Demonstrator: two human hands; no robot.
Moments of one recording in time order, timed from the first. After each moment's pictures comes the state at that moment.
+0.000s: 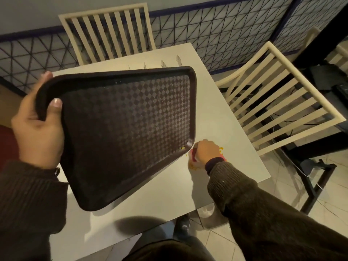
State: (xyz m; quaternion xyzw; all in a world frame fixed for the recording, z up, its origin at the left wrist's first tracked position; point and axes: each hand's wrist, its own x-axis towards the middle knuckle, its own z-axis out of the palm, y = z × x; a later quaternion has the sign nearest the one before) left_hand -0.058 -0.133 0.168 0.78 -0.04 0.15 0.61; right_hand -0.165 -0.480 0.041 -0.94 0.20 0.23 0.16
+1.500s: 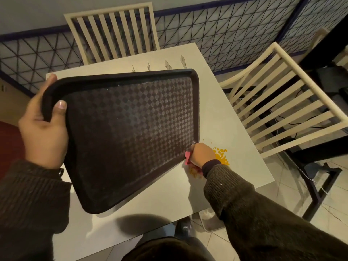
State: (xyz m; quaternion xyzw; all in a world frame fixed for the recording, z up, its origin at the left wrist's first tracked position) left_hand -0.057 -0.123 0.146 0.81 0.03 0.16 0.56; right_hand -0.158 -0.466 0.025 -0.92 0.21 0.23 0.26
